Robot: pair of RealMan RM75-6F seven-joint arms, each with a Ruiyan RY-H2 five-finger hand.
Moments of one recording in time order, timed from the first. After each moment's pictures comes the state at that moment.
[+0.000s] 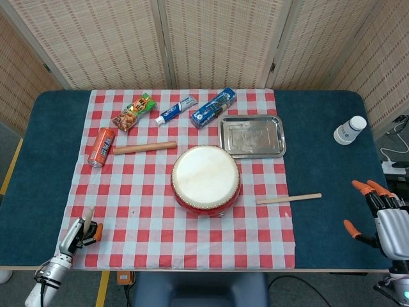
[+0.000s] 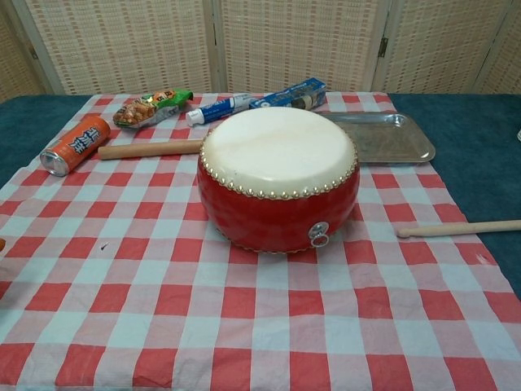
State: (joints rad) left arm -0.26 -1.57 0.08 -1.00 1.61 1.28 -1.29; right arm 0.04 -1.00 0.05 -1.76 -1.57 1.54 0.15
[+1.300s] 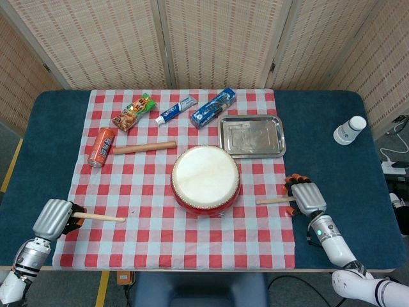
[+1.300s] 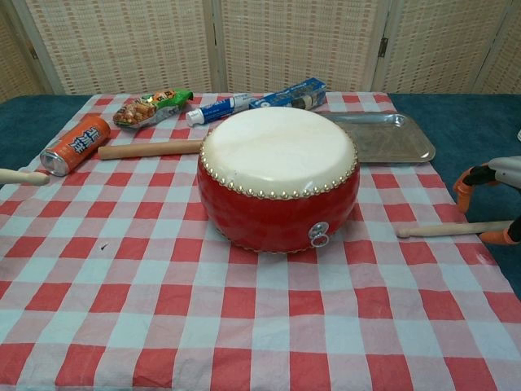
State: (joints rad) left arm -0.32 -1.26 0.00 -1.39 1.56 1.30 -0.19; right arm 0.49 -1.43 0.11 -1.38 -1.15 0.89 -0.26
